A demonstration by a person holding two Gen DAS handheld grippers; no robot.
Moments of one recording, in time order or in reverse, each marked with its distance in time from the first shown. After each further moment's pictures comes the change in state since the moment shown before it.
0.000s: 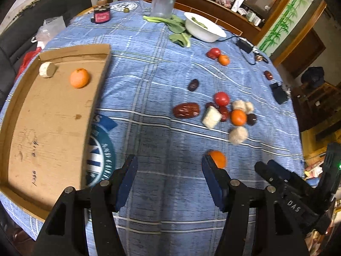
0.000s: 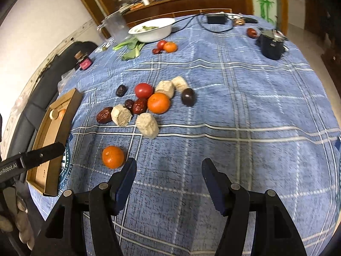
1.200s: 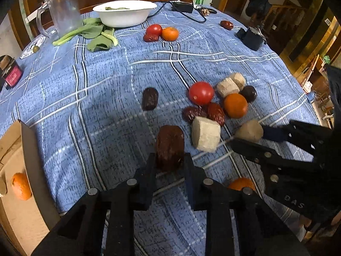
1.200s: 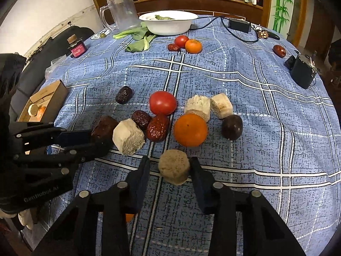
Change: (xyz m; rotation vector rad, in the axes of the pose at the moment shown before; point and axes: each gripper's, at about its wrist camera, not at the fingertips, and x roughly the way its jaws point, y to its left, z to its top) left arm 0.095 -0.040 0.055 0.554 0.090 -0.138; right arm 0.066 0.044 0.036 -0.071 0.007 -0.123
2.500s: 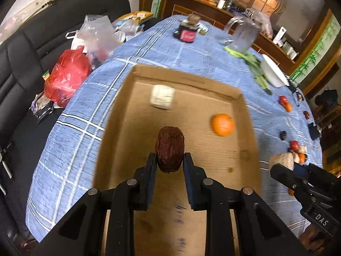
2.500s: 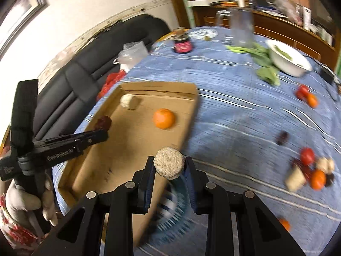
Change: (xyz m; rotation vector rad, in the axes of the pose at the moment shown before) left arm -0.142 0.214 -0.148 -0.651 -0.147 0.224; right arm -0.017 0.224 0.027 -0.278 0.007 0.327
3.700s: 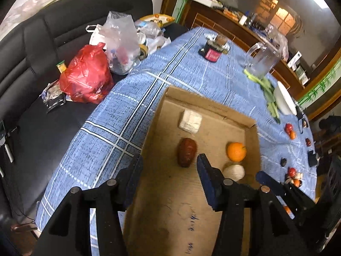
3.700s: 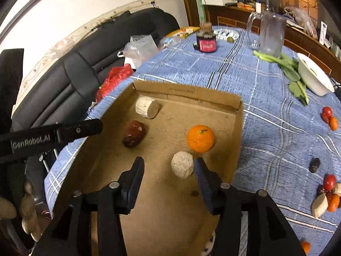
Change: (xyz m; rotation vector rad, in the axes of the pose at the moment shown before) left arm -0.033 0.031 0.022 -0.149 -0.045 0.017; right arm 0.034 0.039 0.016 -0.038 -0.016 -0.037
